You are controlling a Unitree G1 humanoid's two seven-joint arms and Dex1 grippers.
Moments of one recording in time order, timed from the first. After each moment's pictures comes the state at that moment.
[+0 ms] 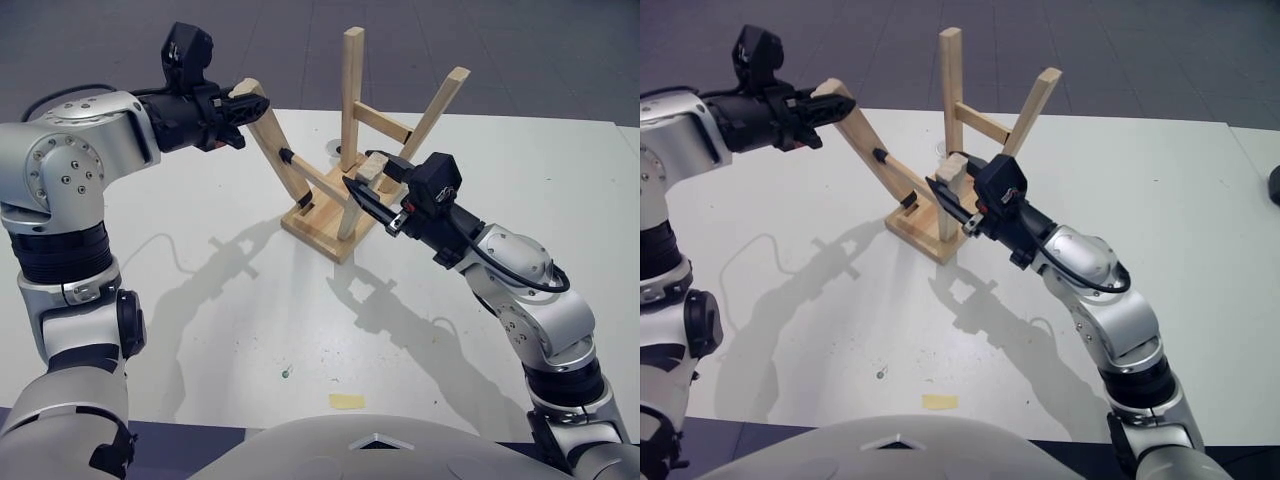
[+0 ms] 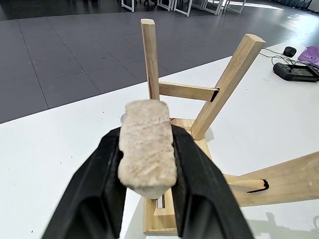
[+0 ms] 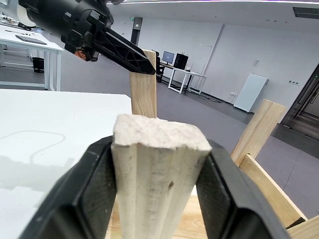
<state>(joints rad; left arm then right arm) -0.81 0.62 0.12 -0.13 -0.68 1.22 -0.44 -0.22 -0.49 0.20 -0.62 0.42 0.51 0.33</state>
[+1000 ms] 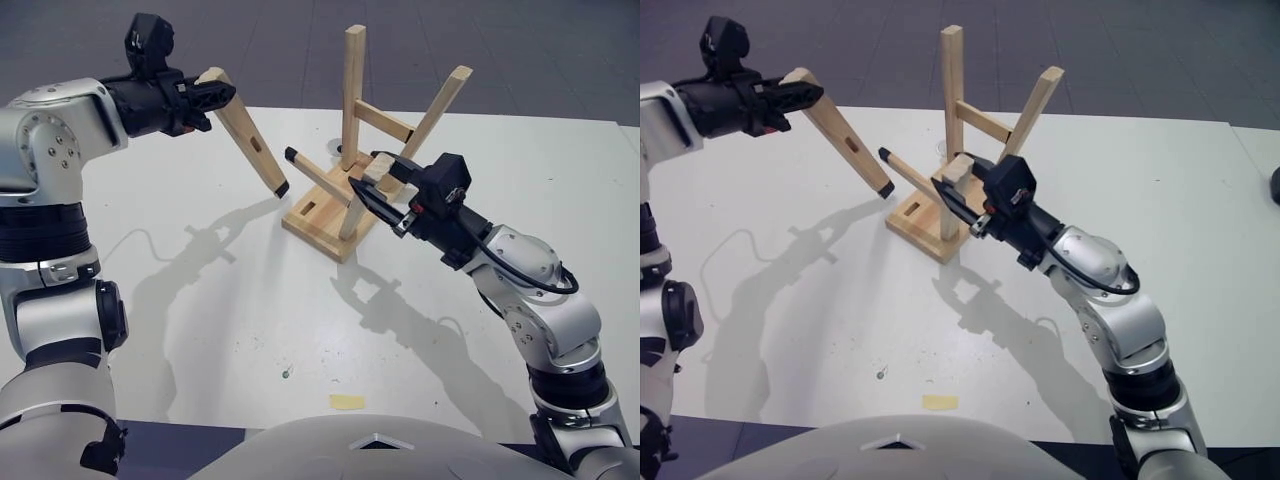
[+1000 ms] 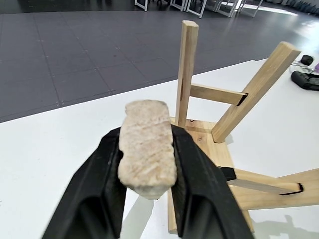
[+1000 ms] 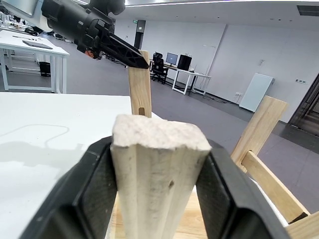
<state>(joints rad) -0.88 0.70 0.15 0.11 -0.59 1.13 -0.63 -0.19 -0.51 0.12 -0.62 0.49 0.50 0.42</state>
